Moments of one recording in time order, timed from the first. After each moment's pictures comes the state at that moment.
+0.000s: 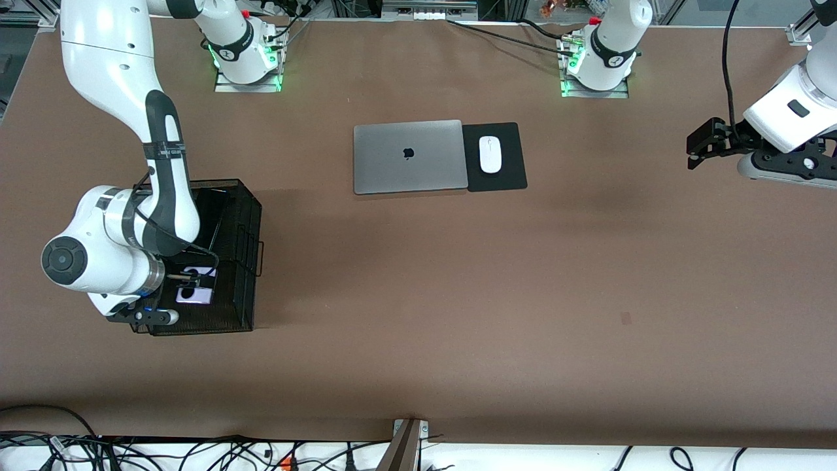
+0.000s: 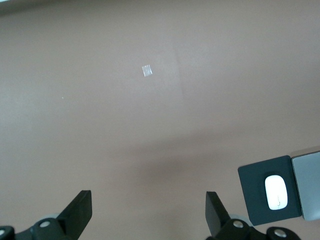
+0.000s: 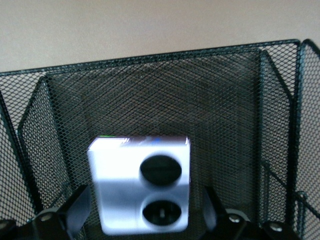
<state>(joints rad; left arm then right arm) 0.03 0.04 -0.14 -1.53 0.06 1.55 0.07 0.37 0.72 -0.45 -1.50 0.31 2.06 -0.10</state>
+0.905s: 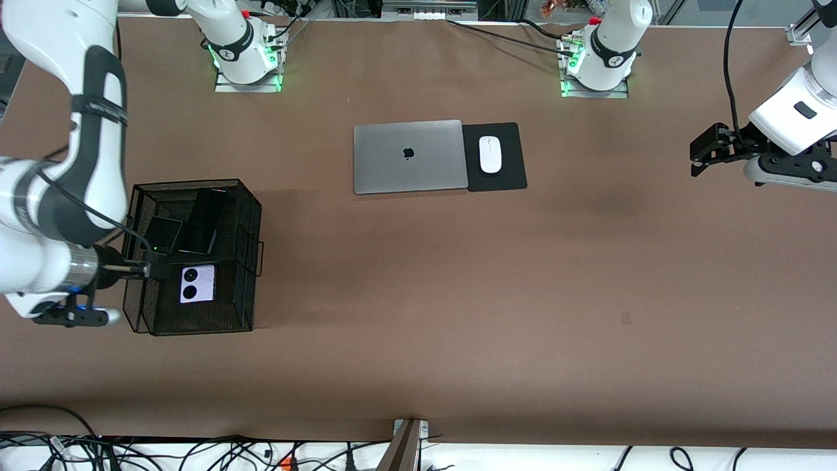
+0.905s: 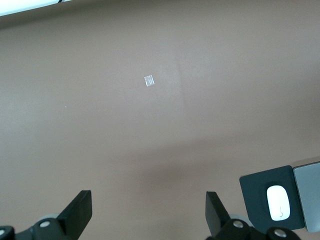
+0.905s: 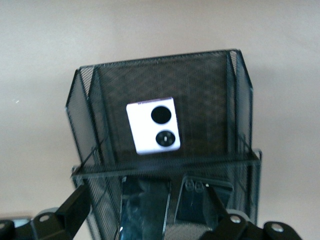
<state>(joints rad) 0.03 0.05 -0.14 -1.53 0.06 1.59 0.07 0.28 0.68 -0.47 -1.09 0.31 1.53 -0.08</state>
